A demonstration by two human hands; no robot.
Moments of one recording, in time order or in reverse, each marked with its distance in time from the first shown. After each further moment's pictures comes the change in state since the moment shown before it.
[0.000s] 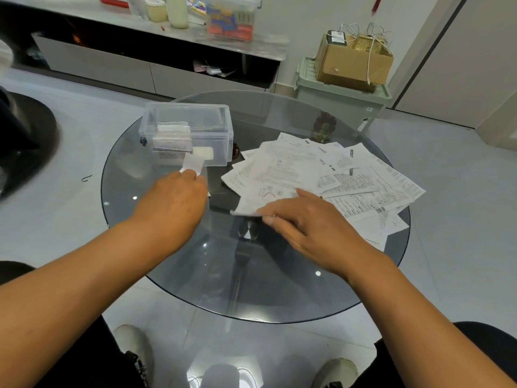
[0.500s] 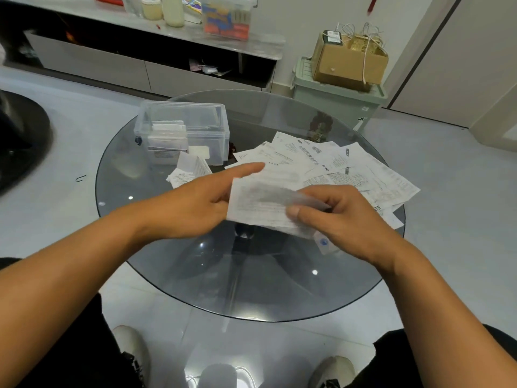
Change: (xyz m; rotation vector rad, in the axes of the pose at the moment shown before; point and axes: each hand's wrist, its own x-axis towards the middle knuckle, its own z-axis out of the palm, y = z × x) left_hand 0.006 0.012 -0.026 -0.957 -0.294 0.302; right_hand -0.020 0.011 -0.033 0.570 0.081 0.160
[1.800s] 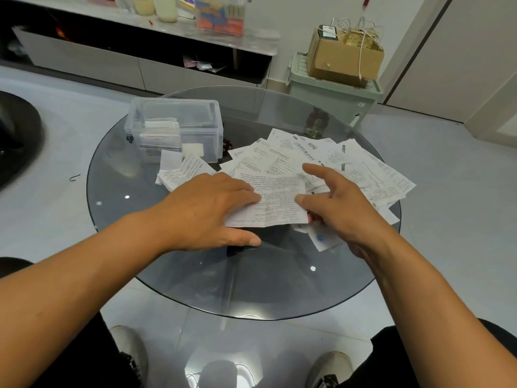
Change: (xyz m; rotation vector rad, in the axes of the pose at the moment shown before) left_hand 0.015 -0.011 0.017 0.710 0.063 0.160; right_hand 0.012 0.002 0.003 0.298 0.220 0.415
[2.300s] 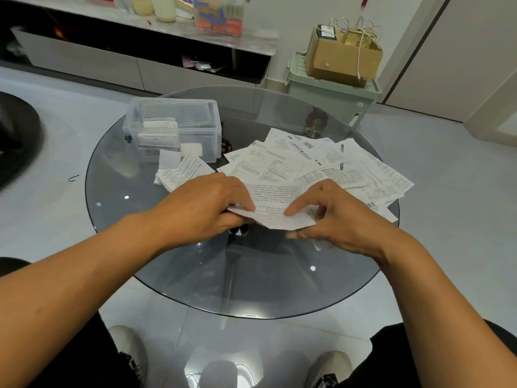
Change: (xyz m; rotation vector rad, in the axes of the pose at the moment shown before) left_hand 0.002 -0.004 0.007 -0.234 0.140 -0.033; right_hand 0.003 0.009 -0.017 -0.696 -0.215 -0.247
